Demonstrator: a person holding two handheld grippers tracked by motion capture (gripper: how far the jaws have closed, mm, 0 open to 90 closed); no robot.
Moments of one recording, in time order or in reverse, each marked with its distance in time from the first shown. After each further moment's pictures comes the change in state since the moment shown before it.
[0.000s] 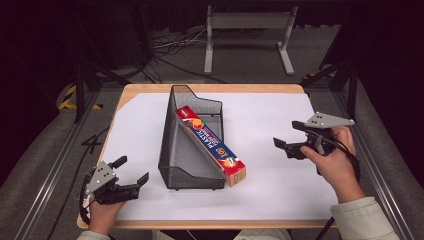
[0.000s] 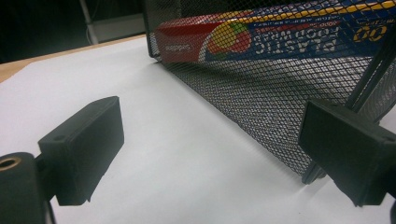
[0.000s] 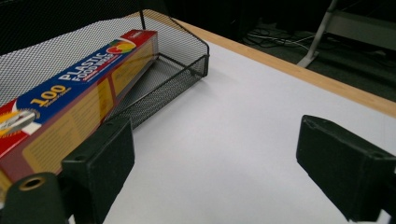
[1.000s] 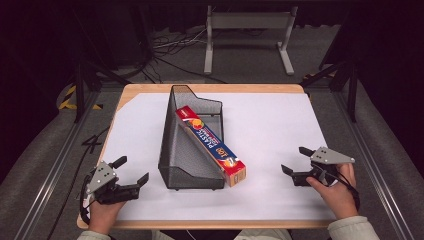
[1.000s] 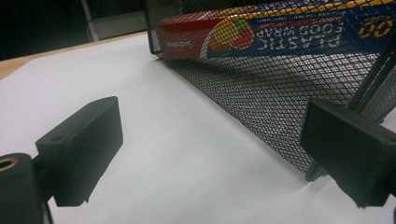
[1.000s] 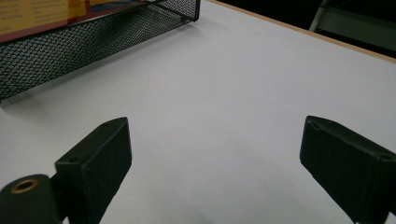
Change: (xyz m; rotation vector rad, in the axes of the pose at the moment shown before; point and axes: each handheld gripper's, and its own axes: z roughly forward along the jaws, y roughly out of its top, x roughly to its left) left arm 0.001 -0.002 0.001 0.008 0.002 0.007; right arm -0.008 -0.106 0.007 -0.021 -0.030 -0.050
